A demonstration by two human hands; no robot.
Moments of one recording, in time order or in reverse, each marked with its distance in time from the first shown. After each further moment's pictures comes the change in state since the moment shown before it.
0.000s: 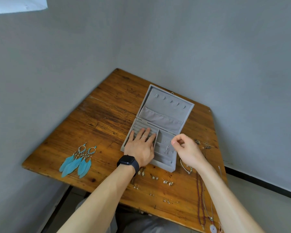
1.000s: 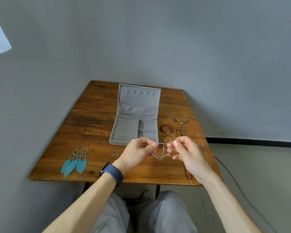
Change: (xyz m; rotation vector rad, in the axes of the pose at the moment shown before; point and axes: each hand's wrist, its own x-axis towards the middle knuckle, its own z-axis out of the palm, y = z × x) left_hand -0.093 0.063 -0.073 -1.072 -0.232 0.040; right_hand -0.163 -0.004 -0.009 0.612 0.226 0.043
